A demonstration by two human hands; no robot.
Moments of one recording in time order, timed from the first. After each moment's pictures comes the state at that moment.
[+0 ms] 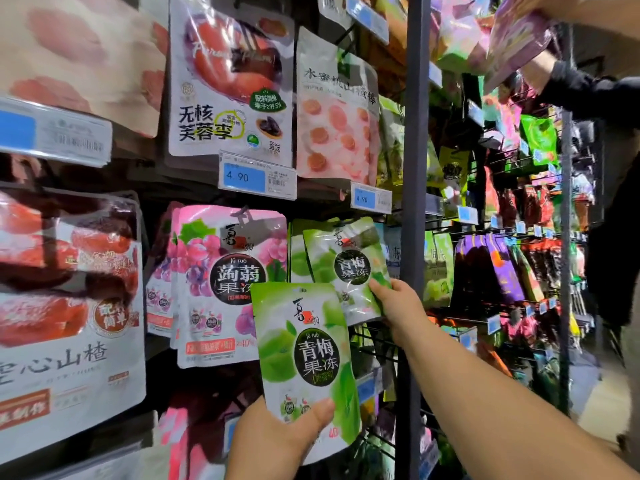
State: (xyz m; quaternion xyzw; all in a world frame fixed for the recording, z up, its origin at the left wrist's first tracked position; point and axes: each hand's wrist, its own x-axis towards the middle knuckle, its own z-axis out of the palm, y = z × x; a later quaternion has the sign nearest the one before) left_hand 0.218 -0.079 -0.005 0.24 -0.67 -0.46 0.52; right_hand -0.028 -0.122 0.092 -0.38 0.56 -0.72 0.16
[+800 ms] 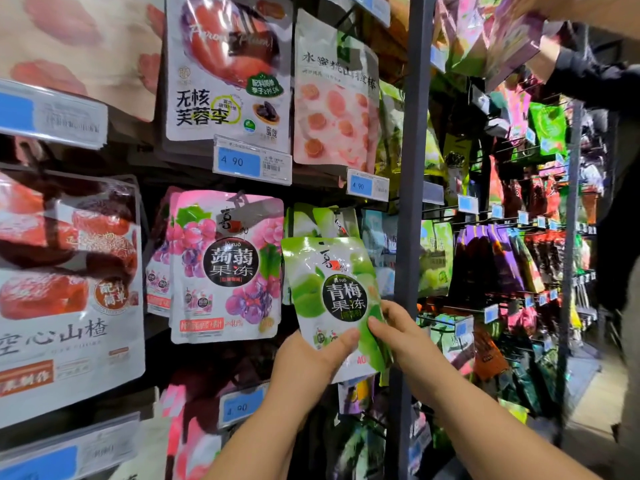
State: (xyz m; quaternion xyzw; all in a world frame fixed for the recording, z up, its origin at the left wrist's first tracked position) left_hand 0.169 -0.088 0.025 0.23 -0.69 -0.47 0.51; right_hand 0.010 -0.039 0.036 -0.52 0.47 -0.66 0.25
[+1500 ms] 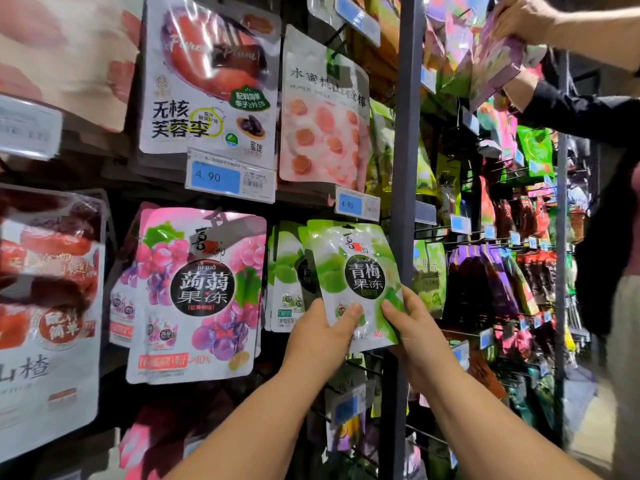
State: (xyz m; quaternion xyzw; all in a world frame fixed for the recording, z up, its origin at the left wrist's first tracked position) left_hand 0.117 -0.115 0.078 0.27 -0.74 -0.38 0.49; right_hand -0.031 -0.062 0.075 -0.48 0.36 -0.76 0.24
